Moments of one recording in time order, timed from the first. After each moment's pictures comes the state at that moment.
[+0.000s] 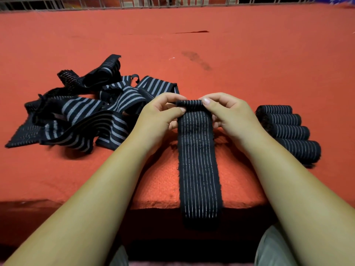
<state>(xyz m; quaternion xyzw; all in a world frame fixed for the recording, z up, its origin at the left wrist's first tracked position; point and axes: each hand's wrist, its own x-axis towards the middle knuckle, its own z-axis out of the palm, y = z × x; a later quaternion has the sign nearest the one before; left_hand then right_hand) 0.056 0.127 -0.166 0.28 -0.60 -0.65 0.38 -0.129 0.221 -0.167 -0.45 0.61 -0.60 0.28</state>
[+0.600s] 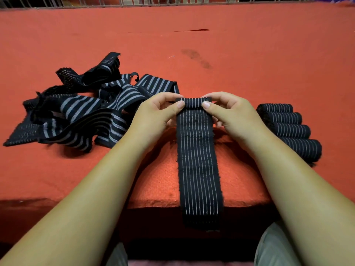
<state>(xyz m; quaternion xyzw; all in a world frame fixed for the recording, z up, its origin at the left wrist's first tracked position) 0.061 0.127 -0.162 0.30 -0.64 -0.60 0.38 -0.138 0.226 -0.166 -0.47 0.62 -0.56 0.27</state>
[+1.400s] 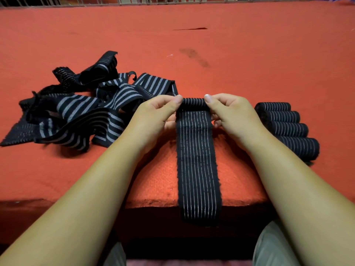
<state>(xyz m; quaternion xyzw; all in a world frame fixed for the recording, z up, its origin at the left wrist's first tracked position) 0.059 0.127 -0.166 0.29 -0.60 -0.66 0.36 -0.136 0.224 -0.169 -0.44 0.65 -0.57 0.26</state>
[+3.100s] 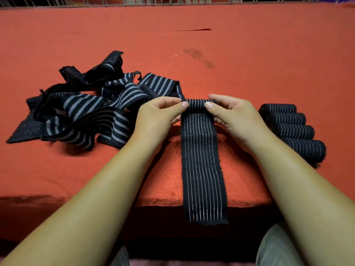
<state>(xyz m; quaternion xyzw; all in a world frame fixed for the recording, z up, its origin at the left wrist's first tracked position) 0.054 0.129 -0.171 0.35 -0.57 -0.61 0.43 -0.134 0.222 -0.172 -0.43 0.62 -0.58 0.29</state>
